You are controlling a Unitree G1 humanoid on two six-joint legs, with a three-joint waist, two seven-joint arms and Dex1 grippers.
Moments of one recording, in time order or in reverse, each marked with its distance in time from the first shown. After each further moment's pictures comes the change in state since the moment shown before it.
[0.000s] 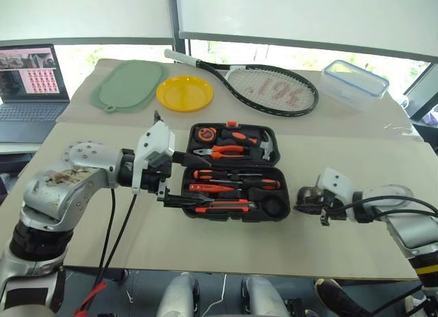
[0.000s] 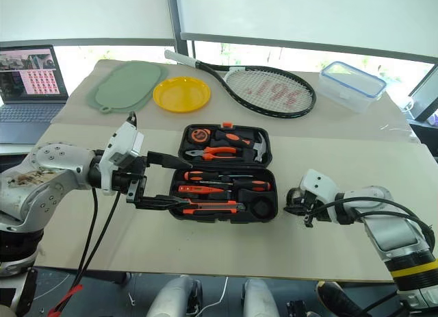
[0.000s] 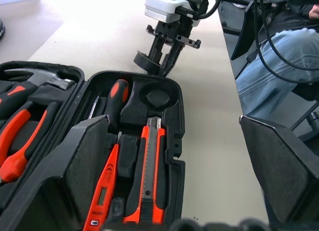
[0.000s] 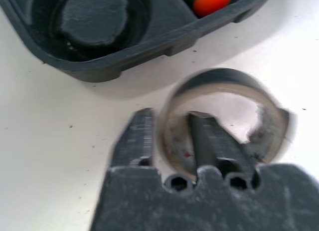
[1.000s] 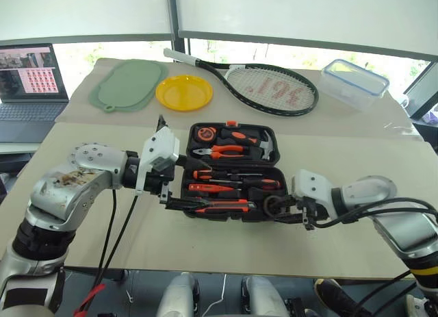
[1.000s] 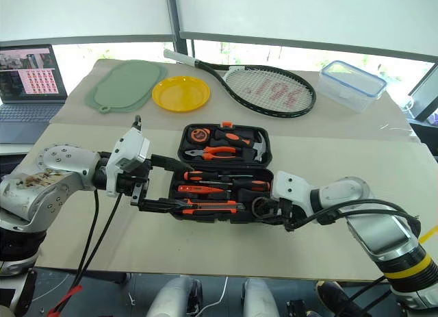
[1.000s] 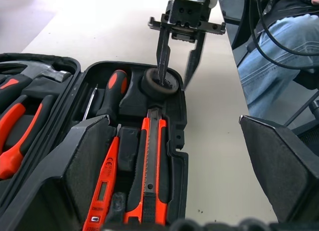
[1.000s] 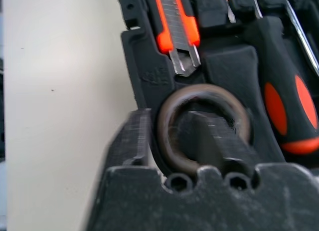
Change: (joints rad) left arm 0.001 0.011 -0.035 0.014 0.018 -0.035 0.009; right arm -0.088 -0.008 0.121 -0.315 0.079 0.121 0.076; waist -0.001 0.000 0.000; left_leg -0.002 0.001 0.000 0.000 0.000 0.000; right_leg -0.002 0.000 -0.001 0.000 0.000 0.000
